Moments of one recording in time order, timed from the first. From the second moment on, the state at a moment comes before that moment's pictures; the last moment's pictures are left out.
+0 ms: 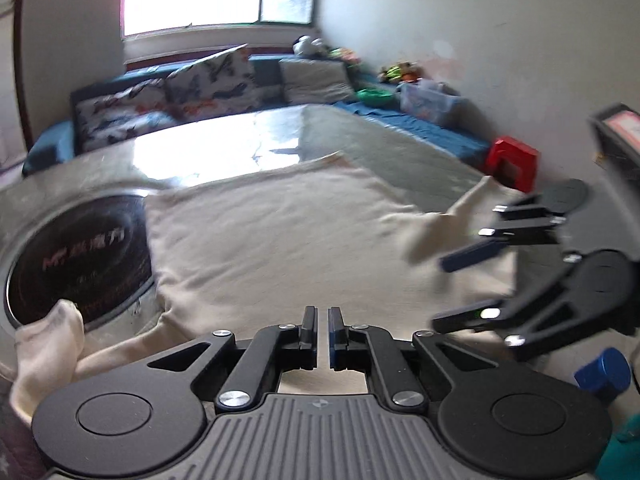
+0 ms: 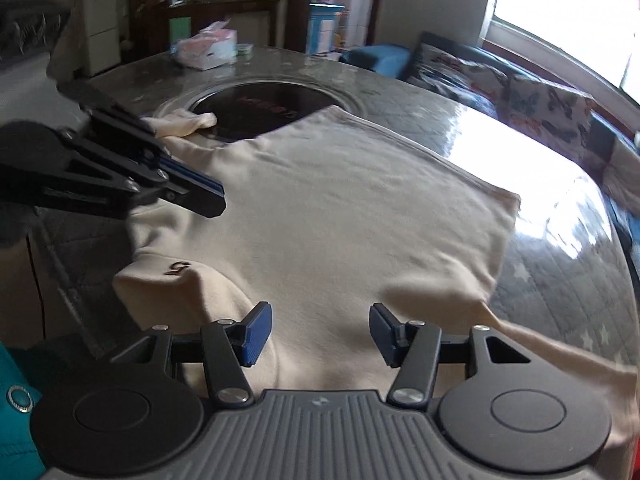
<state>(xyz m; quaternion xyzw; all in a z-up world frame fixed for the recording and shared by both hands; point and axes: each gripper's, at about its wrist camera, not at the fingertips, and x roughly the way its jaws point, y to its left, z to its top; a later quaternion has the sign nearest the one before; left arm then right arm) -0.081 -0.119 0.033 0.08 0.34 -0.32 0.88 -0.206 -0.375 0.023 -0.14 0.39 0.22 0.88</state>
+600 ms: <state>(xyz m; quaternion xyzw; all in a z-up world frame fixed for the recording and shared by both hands) -0.049 -0.089 0.019 0.04 0.37 -0.25 0.90 -0.161 -0.414 0.016 -0.10 0.41 0.17 0.89</state>
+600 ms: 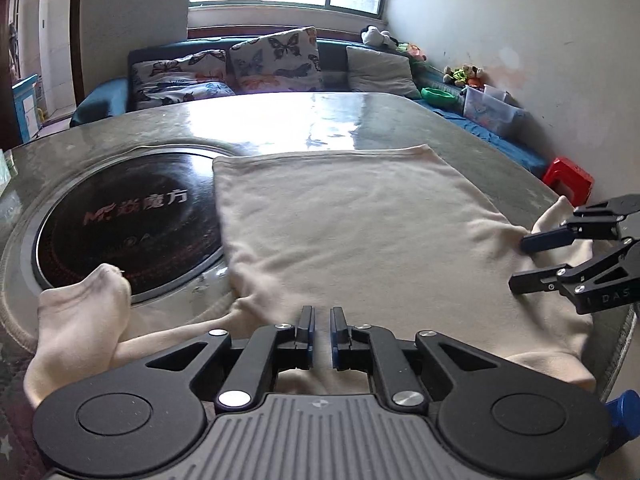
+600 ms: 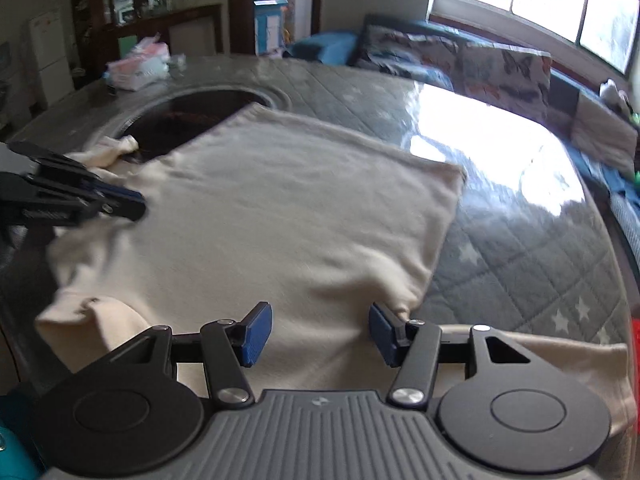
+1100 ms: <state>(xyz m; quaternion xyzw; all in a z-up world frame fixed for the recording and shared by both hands) -0.046 -0.081 0.018 0.03 0.36 -0.25 0.90 -0.070 -0.423 0.024 -0.07 0.41 0.13 0.90</state>
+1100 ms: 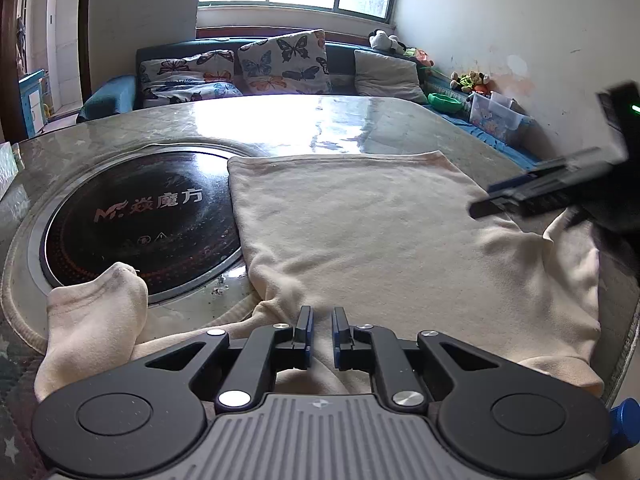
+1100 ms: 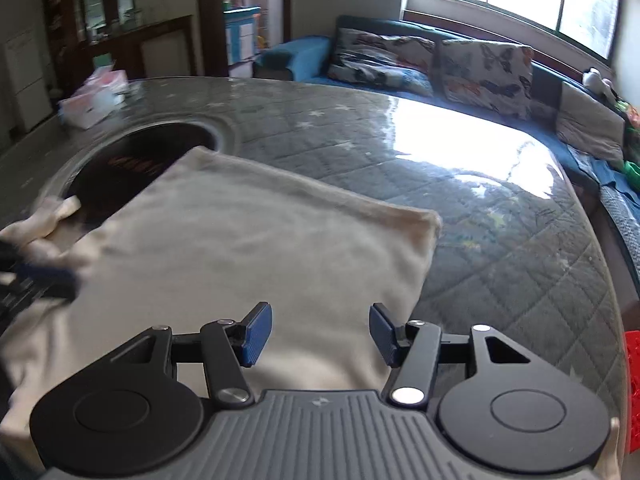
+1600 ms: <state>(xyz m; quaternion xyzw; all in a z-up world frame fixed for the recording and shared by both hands) -0.044 -0.072 0.014 0.03 0.34 -0.25 0.91 0.010 -0.429 0.001 -0.03 0.42 0.08 0.90</state>
